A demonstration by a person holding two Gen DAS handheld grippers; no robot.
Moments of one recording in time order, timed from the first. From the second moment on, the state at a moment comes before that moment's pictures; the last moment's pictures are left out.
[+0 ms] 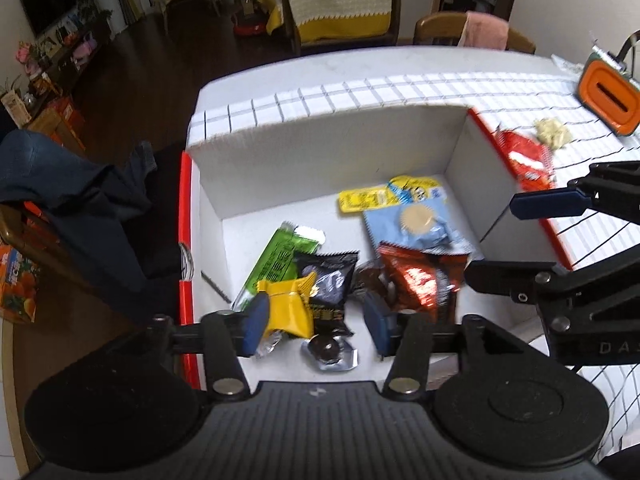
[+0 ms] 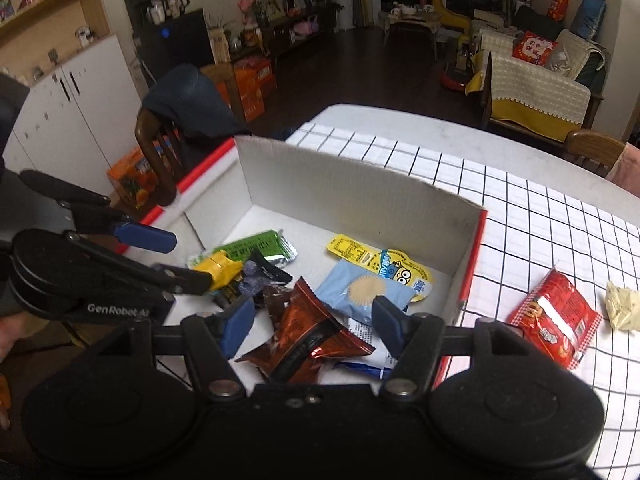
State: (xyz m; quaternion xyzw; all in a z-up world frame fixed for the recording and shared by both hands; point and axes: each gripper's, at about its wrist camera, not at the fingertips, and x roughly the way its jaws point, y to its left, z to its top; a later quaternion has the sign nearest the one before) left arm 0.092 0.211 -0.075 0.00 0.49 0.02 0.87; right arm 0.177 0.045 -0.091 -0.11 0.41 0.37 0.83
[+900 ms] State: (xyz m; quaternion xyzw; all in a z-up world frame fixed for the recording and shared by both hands) left arm 0.096 0.083 -0.014 0.00 0.41 -0.04 0.91; right arm 0.172 -0.121 -0.039 -0.02 0.33 0.33 0.88
